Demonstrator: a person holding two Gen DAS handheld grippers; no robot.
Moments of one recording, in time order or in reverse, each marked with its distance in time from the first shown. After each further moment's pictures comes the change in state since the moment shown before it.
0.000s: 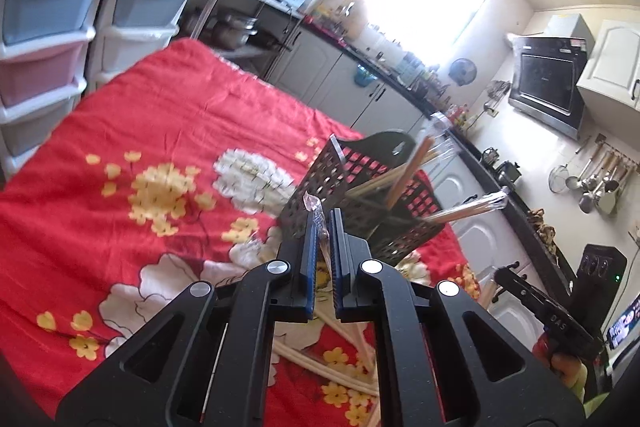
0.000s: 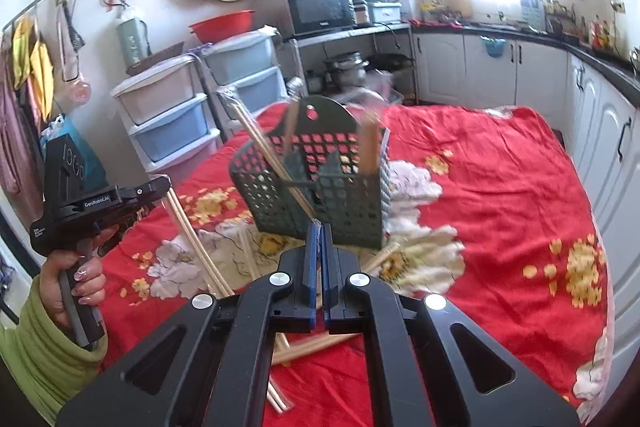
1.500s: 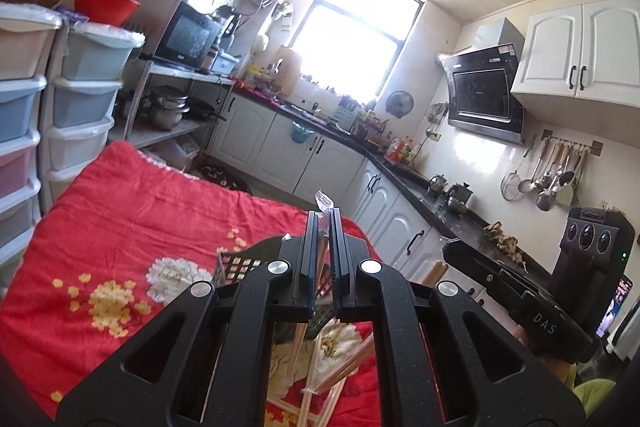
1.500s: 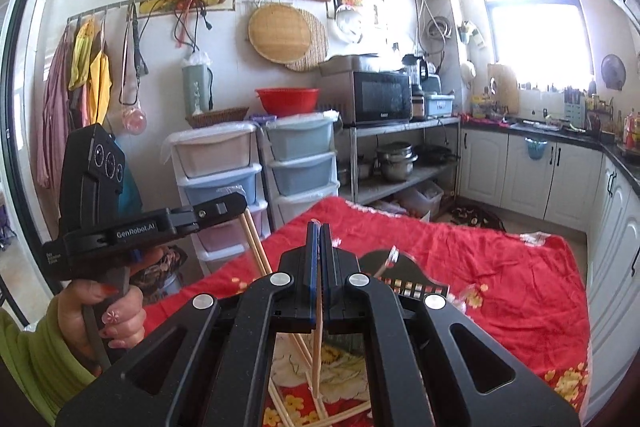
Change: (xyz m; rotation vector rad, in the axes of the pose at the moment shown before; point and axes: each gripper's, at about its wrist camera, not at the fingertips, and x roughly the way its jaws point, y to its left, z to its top) left arm -0.041 -0.098 0.061 0.182 -0.188 -0.168; right arm -0.046 0.069 0.086 -0.188 -0.271 0.108
